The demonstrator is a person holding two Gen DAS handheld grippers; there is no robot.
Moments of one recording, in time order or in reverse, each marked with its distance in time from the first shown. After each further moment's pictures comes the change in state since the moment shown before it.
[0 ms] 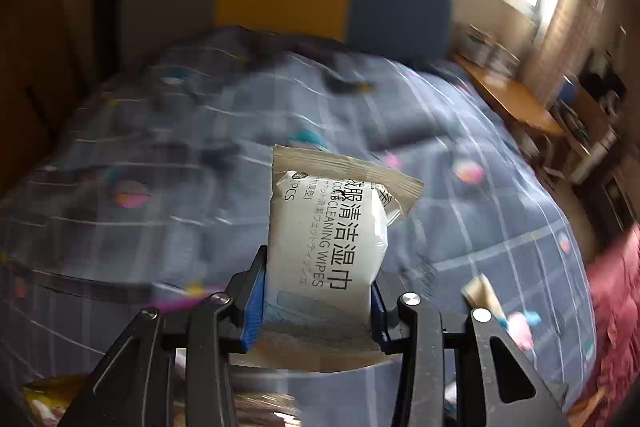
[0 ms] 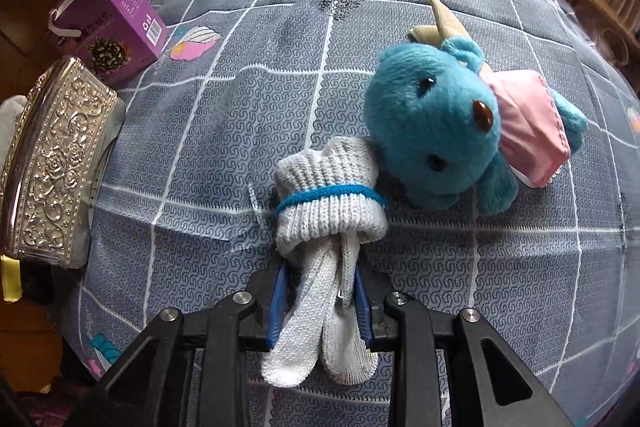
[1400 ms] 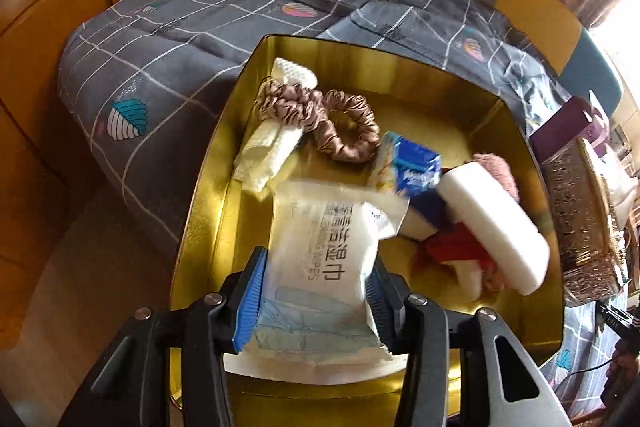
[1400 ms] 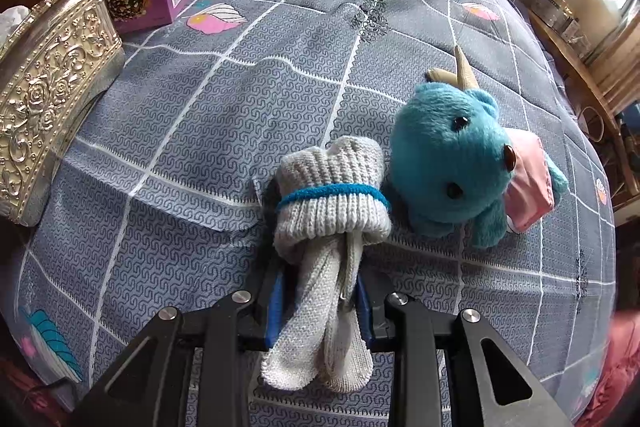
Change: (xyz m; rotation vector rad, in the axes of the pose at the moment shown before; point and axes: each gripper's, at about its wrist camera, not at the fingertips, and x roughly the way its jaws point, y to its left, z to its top) left arm -0.126 0.309 -0.388 -0.555 0.090 0.277; right arm 0.002 0.056 -0.028 -0.197 -0.082 -0.202
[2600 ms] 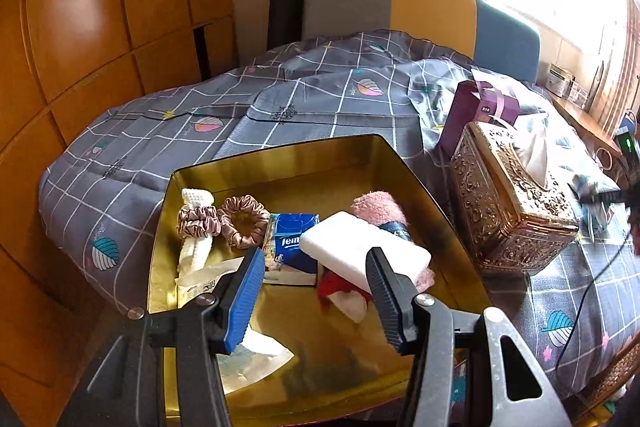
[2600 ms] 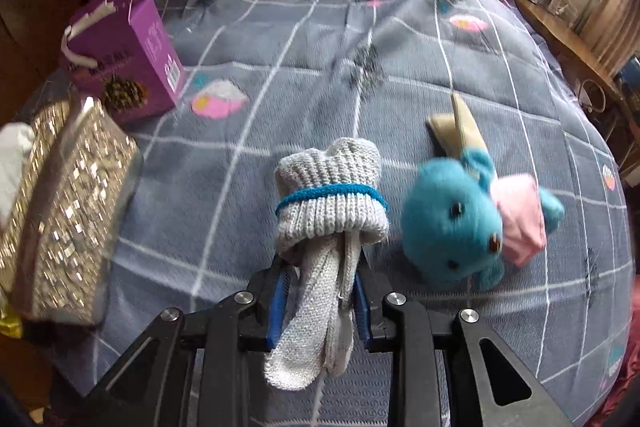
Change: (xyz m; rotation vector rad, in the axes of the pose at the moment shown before) left arm -0.067 -0.088 -0.005 0.350 -0.276 -0.069; right arm -0.025 -0.019 0.069 0.166 -0.059 0.070
